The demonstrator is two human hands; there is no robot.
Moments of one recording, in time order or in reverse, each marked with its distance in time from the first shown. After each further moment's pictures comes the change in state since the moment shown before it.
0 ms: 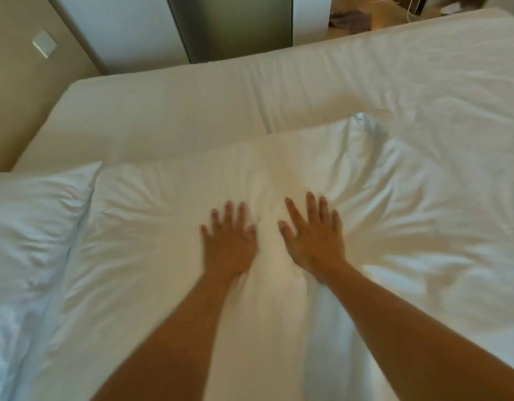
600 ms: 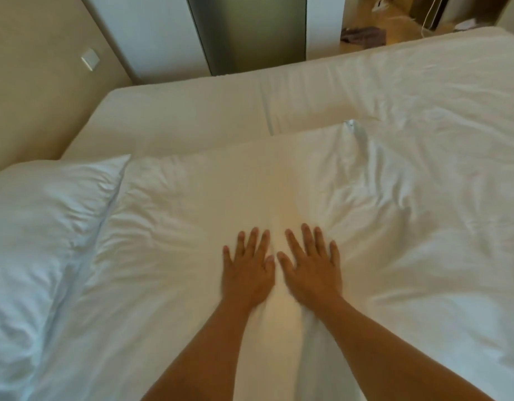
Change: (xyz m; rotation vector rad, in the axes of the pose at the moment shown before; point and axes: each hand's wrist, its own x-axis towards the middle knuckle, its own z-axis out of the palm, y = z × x) left_hand -0.127 0.050 0.010 0.077 -0.066 0.050; right_hand -0.117 0.031 -0.001 0.003 -0.017 -0.076
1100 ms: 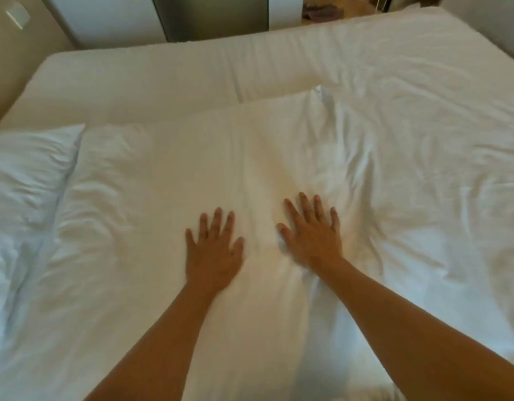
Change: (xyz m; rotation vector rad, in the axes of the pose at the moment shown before) left_hand -0.048 -0.039 0.019 0.025 0.063 0.030; right_hand -0.038 0.032 -0.002 -0.103 0.022 0.061
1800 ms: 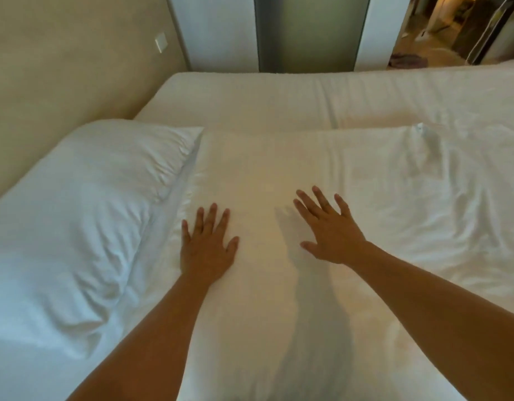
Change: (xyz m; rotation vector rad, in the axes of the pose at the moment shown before) left_hand -0.046 -0.193 -0.043 0.093 0.188 -0.194; right_hand 0.015 -0.149 -0.036 -0.281 0.105 -0.634
